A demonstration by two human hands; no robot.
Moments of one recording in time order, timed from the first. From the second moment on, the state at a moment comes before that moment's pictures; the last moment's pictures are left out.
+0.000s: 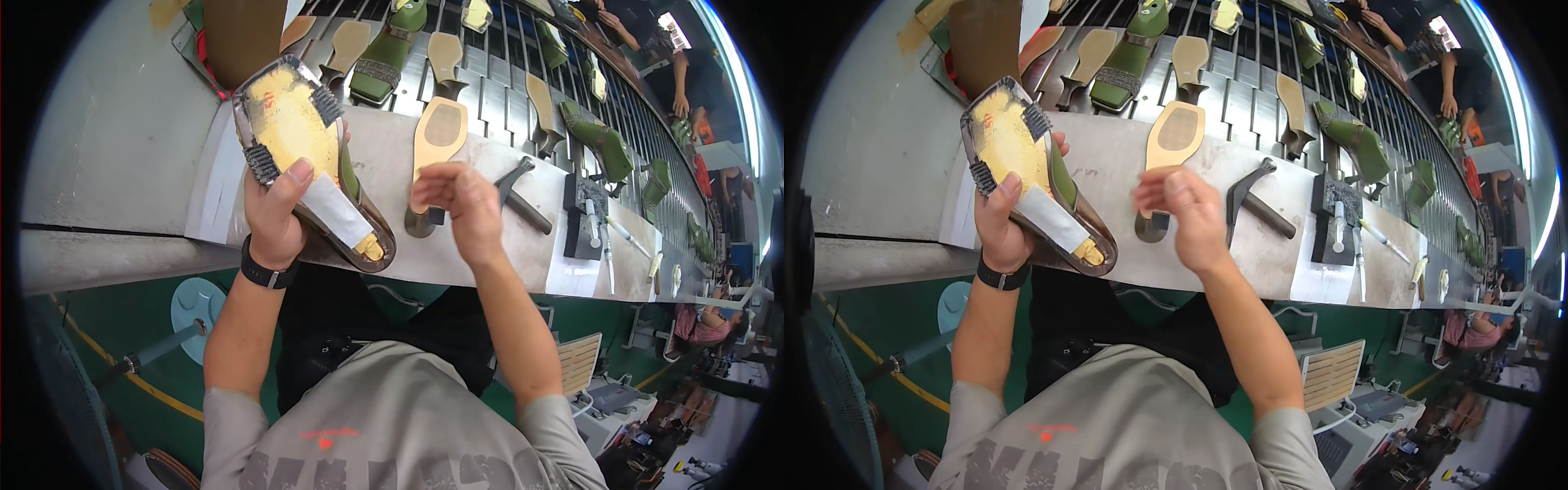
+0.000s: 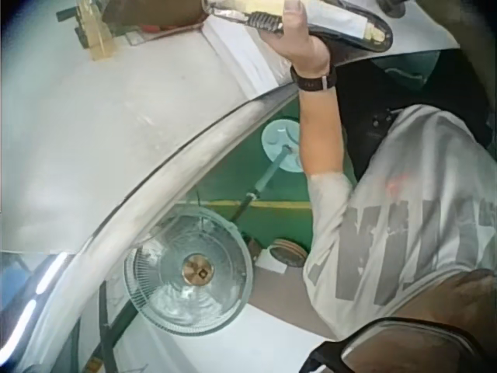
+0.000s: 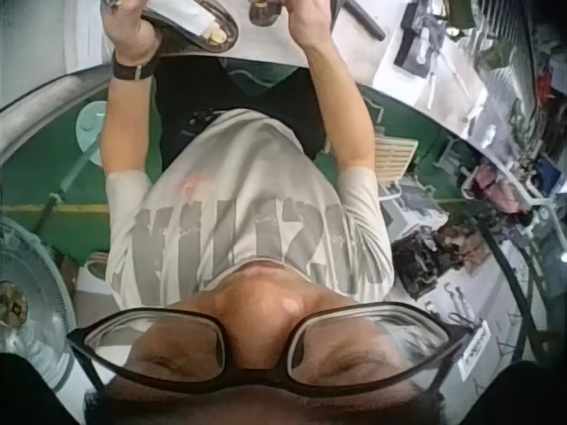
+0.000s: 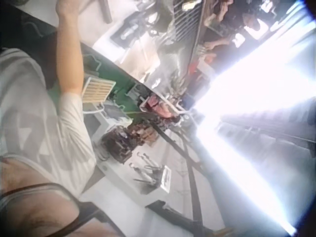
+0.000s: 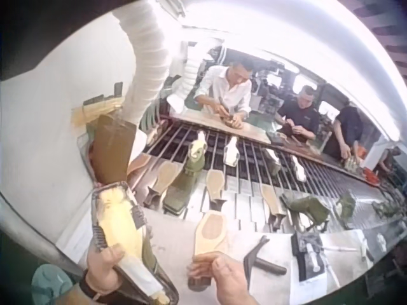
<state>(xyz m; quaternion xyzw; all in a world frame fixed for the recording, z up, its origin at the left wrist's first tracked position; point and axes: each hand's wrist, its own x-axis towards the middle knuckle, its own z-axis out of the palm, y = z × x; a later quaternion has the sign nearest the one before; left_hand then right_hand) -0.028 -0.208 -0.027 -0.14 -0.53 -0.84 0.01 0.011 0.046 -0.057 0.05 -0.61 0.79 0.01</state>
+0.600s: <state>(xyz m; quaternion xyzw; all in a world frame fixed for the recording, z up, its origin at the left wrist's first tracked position) -0.030 -0.200 -0.030 -0.11 -0.49 -0.86 -0.01 0.057 0.043 -0.074 -0.10 -0.76 0.63 0.11</state>
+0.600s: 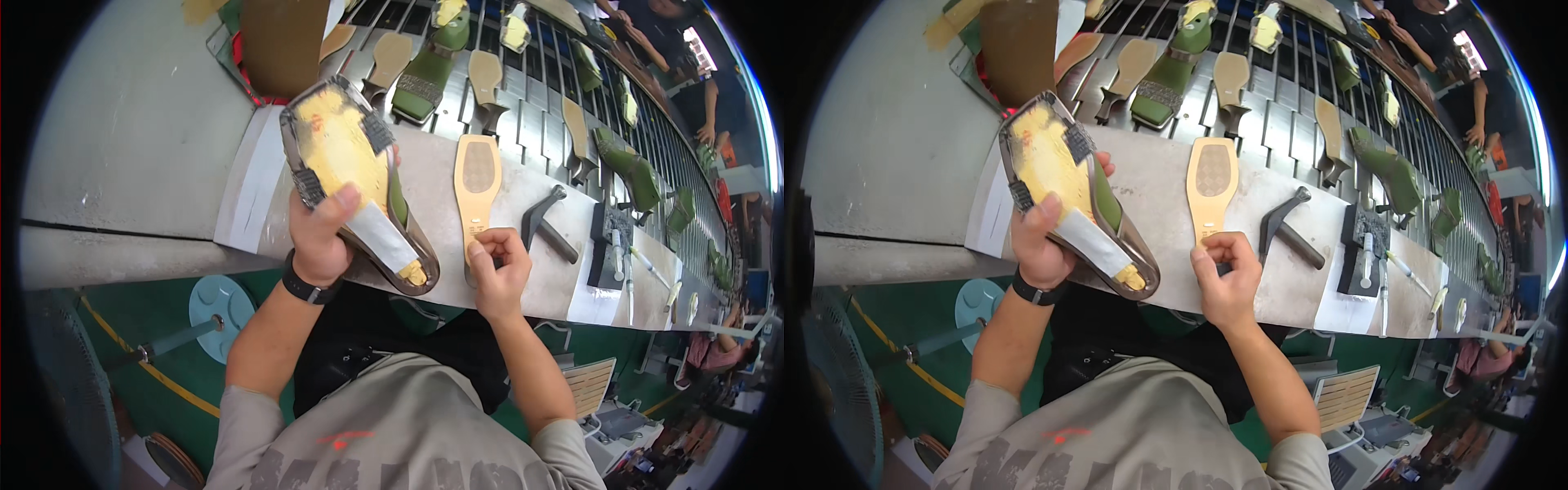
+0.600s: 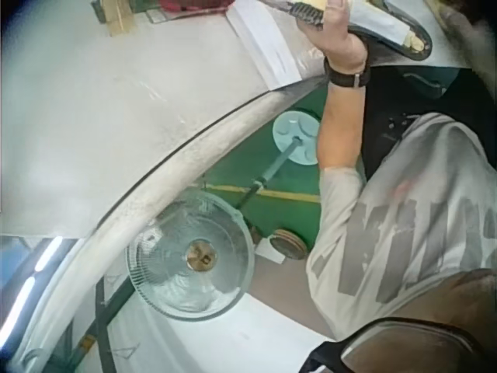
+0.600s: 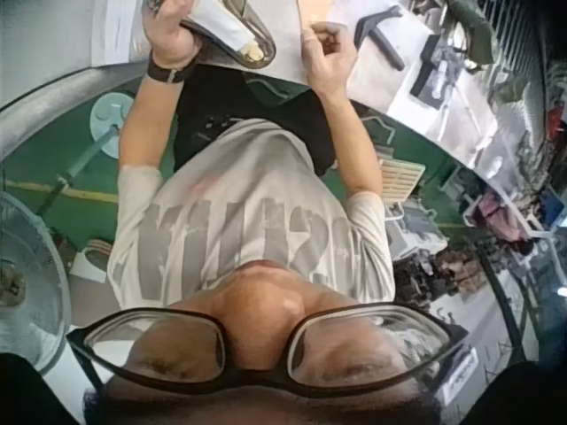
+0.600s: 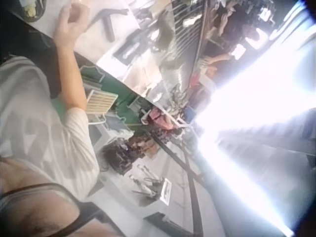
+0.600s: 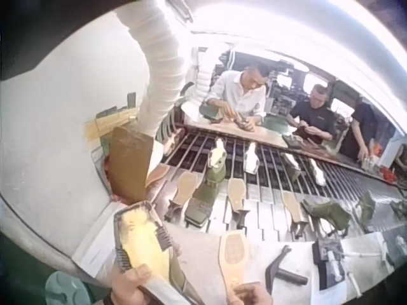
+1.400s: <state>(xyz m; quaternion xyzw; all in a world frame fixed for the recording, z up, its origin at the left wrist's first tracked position) -0.035 -0.164 0.029 -0.22 -0.41 -0.87 -0.17 0.172 0.059 -0.025 -0.11 -0.53 0.84 0.00</state>
